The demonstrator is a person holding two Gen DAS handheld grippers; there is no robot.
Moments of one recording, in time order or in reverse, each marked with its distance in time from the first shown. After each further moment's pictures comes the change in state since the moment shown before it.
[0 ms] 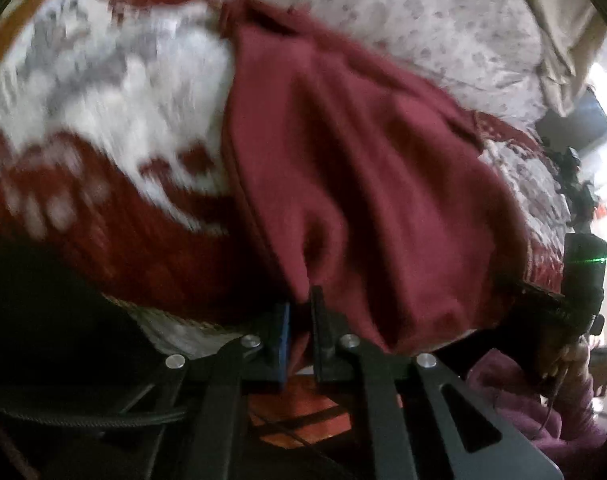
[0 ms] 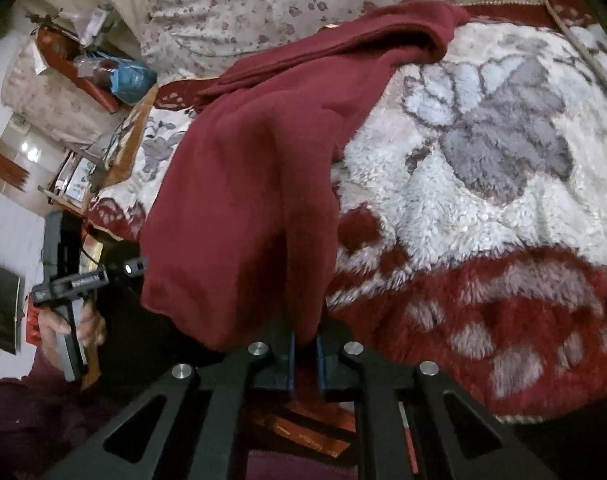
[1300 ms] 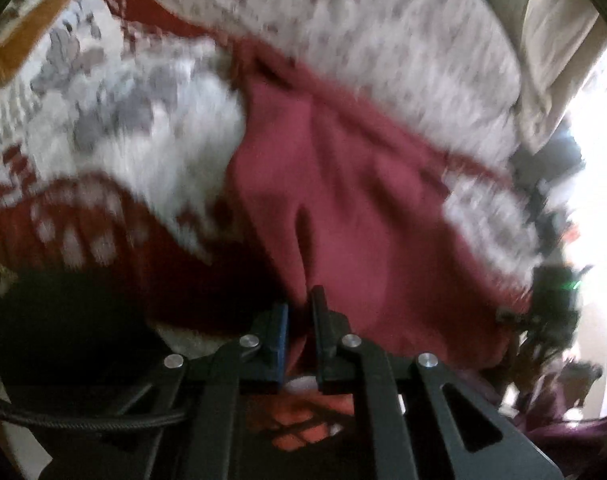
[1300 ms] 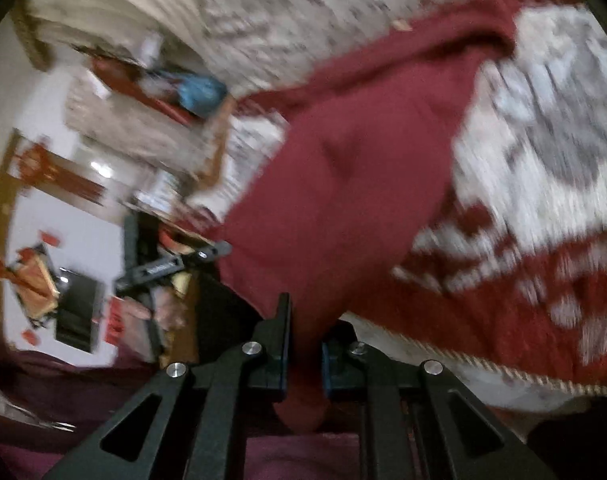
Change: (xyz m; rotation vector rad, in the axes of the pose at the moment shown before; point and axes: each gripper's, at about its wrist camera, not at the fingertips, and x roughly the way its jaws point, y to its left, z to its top) left arm -0.042 0.023 0.026 -0.061 -0.105 -0.121; right arm -0.023 0.039 -0.001 0.063 -0.053 0.352
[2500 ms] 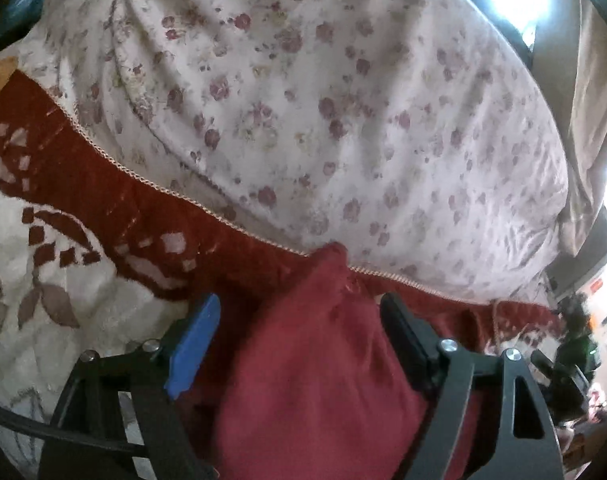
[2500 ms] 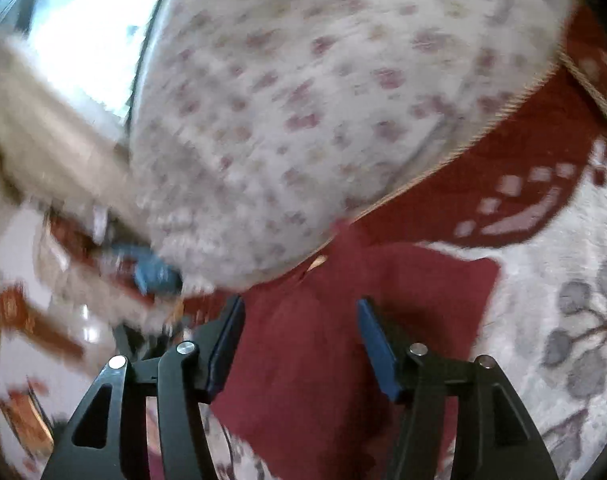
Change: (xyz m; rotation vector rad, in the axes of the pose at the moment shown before) left arm 0.135 -0.005 0.274 0.021 -0.240 0.095; right arm -0.021 -0.118 0.255 0.156 -0.390 -0.112
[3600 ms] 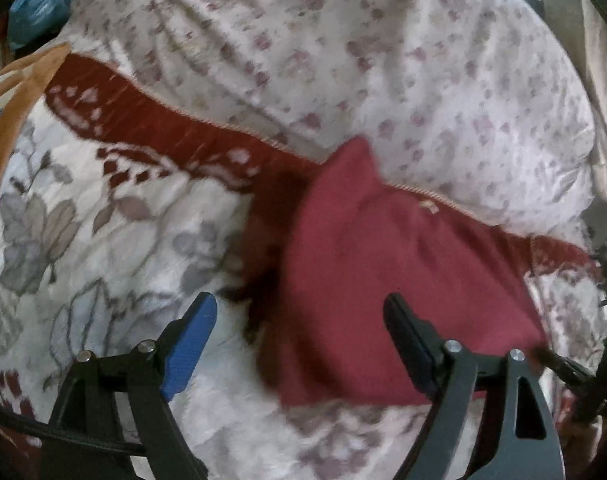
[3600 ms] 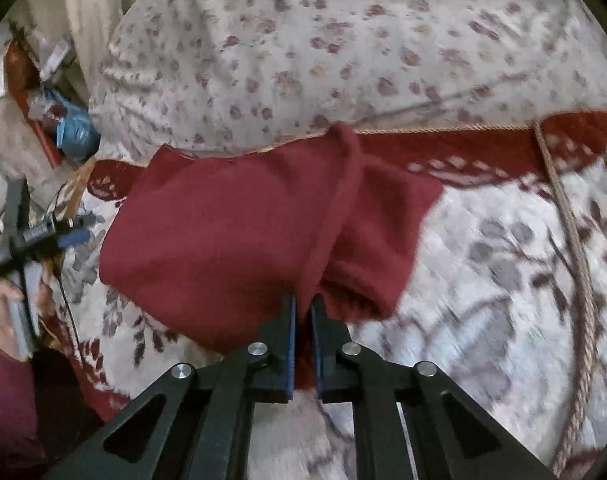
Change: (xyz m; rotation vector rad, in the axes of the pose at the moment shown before) left arm -0.053 0.009 -0.077 0.048 0.120 0.190; right arm -0.018 0.039 -0.105 -0.379 0.166 -0.451
